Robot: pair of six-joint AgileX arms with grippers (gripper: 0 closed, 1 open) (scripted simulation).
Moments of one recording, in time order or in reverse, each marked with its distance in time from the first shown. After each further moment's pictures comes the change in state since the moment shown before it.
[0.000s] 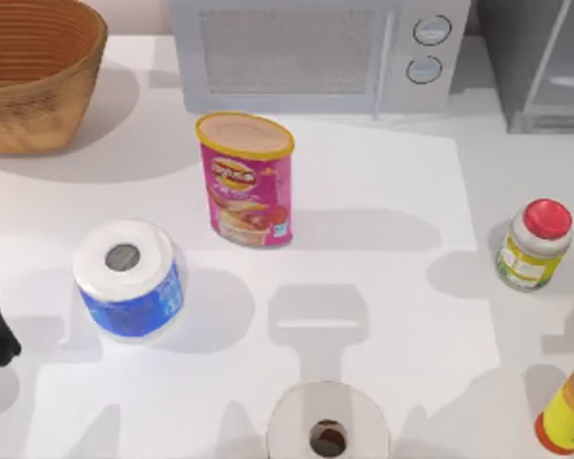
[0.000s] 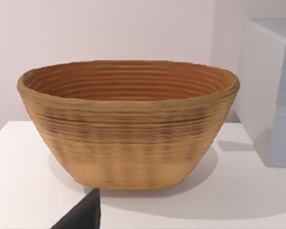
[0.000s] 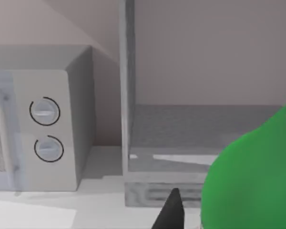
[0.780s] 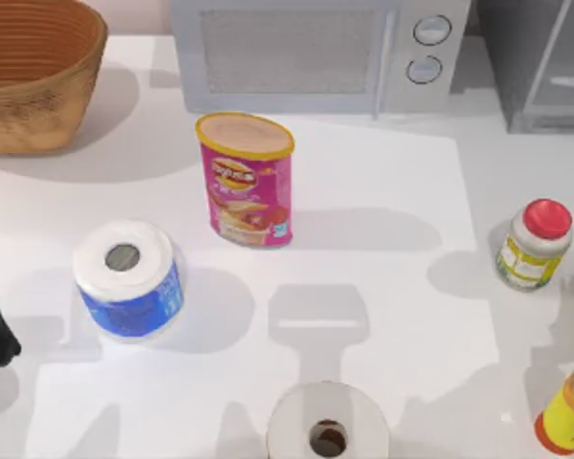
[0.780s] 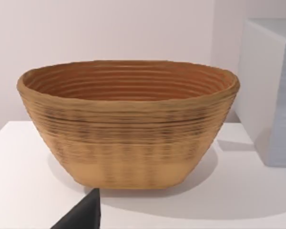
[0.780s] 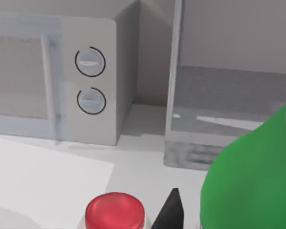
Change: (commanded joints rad) left arm 0.000 0.000 0.000 0.000 0.000 0.000; right arm 0.021 0.093 -0.020 0.003 -0.091 -0.046
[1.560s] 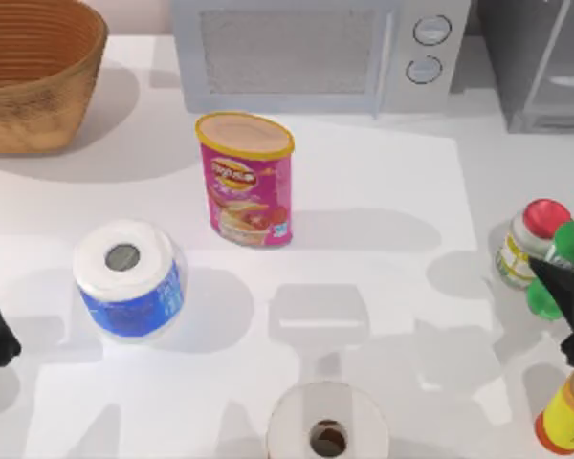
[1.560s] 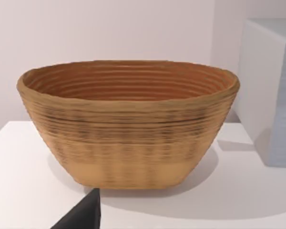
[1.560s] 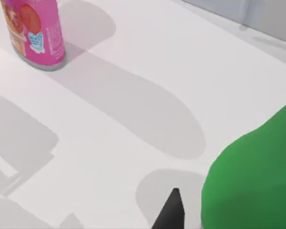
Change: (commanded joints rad) left arm 0.000 0.000 0.000 0.000 0.000 0.000; right arm 0.046 0.962 0.217 0.328 -0.413 -0.241
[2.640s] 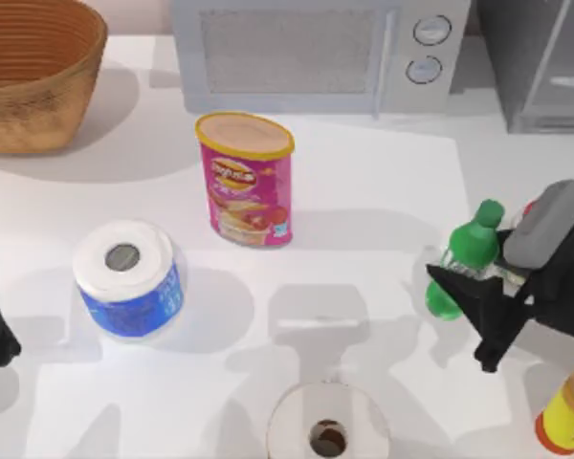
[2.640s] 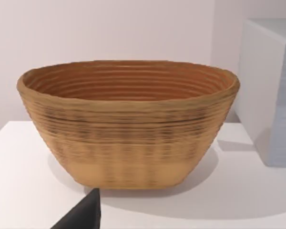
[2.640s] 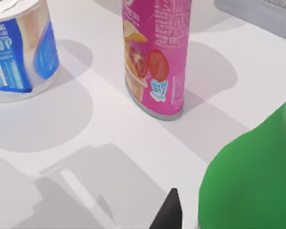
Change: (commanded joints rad) left arm 0.000 0.000 0.000 0.000 0.000 0.000; right arm 0.254 0.317 0.057 0.355 -0.002 0.100
